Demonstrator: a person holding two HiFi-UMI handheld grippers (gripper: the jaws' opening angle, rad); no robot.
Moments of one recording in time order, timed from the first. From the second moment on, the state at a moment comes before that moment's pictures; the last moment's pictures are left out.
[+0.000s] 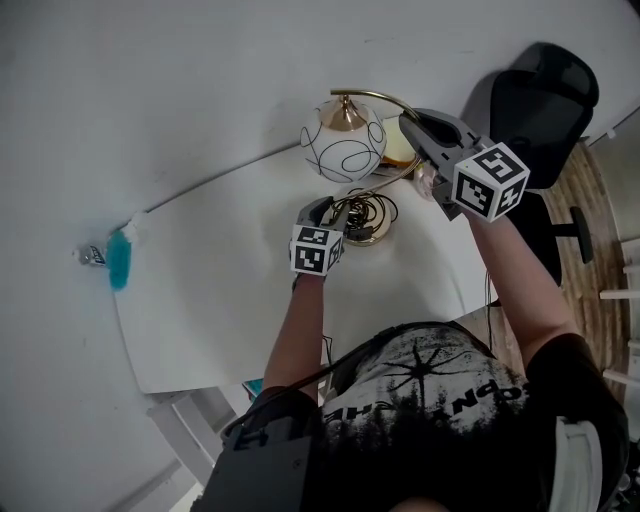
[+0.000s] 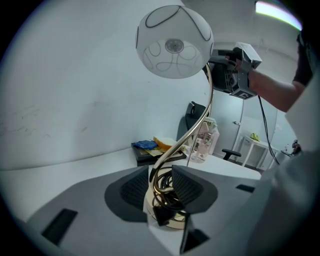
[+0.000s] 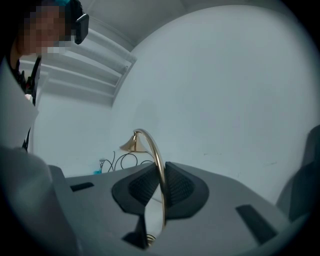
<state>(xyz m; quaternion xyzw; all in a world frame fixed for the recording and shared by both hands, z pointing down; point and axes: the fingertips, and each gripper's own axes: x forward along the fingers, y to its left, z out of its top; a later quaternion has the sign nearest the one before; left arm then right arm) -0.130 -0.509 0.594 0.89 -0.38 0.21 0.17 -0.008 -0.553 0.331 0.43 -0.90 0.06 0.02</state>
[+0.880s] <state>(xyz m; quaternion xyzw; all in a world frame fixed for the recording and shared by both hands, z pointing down) -0.179 -0.431 0.587 0.88 -0.41 0.13 0.22 -0.048 -0.485 0.336 0.40 -0.92 0.01 0.01</state>
